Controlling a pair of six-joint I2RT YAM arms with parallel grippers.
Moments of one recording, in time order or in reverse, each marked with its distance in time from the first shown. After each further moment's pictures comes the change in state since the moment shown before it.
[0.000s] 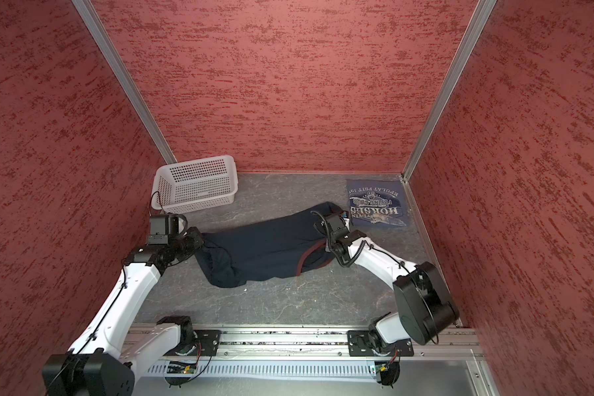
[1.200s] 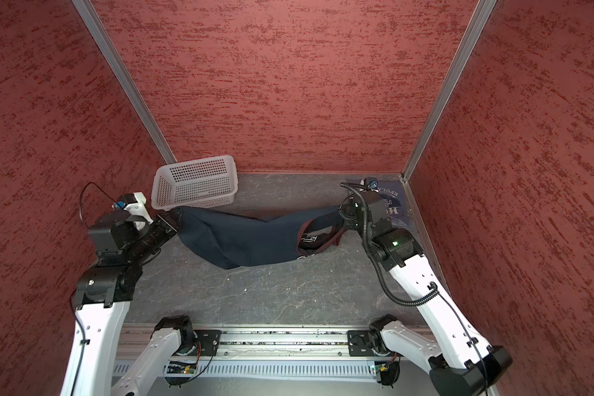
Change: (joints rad) left arm 0.042 -0.174 0.265 -0.021 0.053 0.006; right arm -0.061 -0.402 0.287 -0.238 -0.060 -0.164
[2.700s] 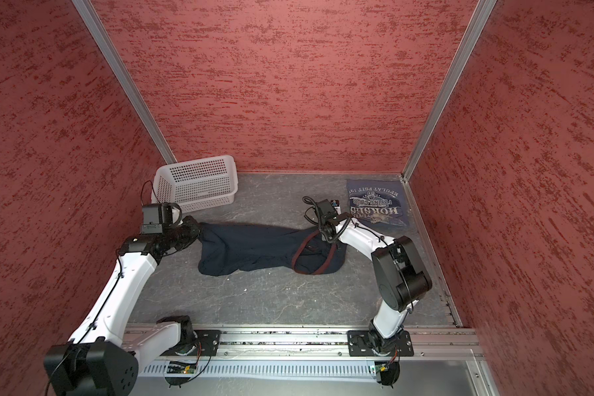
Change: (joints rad) left arm 0.000 0.248 -0.139 0.013 0.023 -0.002; right arm 0.044 0.609 -0.050 0.111 0.145 0.048
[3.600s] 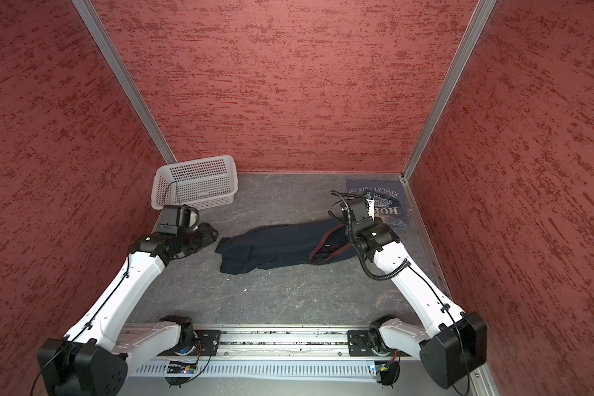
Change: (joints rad) left arm -0.306 0.014 0.010 -0.130 -0.181 0.058; right arm -0.048 -0.529 -0.096 -0.134 0.150 0.009
